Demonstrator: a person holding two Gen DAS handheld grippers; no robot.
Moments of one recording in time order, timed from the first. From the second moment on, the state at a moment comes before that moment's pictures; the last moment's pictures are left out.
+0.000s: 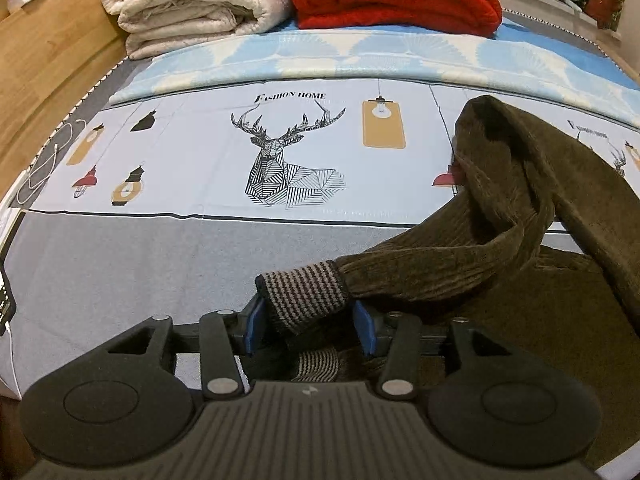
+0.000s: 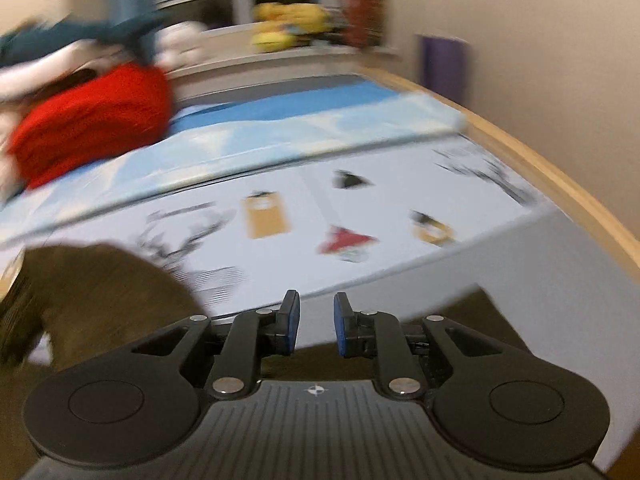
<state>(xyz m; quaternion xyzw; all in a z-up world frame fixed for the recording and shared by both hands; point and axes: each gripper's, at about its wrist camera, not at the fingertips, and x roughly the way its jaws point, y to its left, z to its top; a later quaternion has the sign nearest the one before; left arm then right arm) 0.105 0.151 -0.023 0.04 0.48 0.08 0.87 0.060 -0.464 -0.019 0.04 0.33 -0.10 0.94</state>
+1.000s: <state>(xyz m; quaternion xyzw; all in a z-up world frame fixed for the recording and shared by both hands) 0.146 0.157 -0.027 0.06 0.43 0.07 0.90 0.084 -0.252 -0.106 -0.25 0.48 0.22 0.81</state>
